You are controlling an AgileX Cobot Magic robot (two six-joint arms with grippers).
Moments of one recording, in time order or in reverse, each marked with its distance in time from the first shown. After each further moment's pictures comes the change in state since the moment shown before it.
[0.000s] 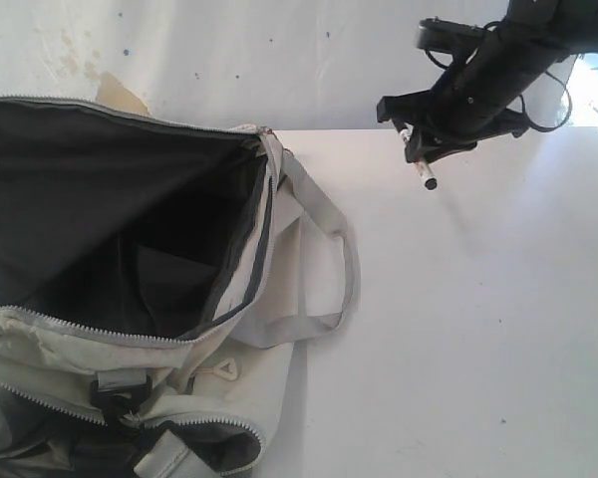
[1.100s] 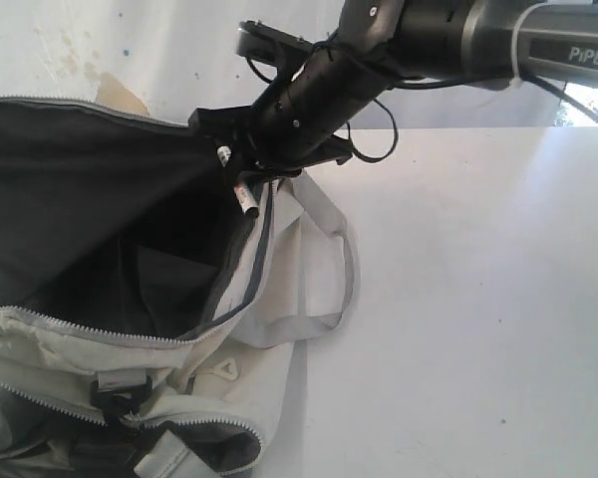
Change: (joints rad) left arm 0.000 0.000 0.000 0.002 0.002 -0.001; right arm 0.361 -0.015 0.000 0.224 -0.081 0.017
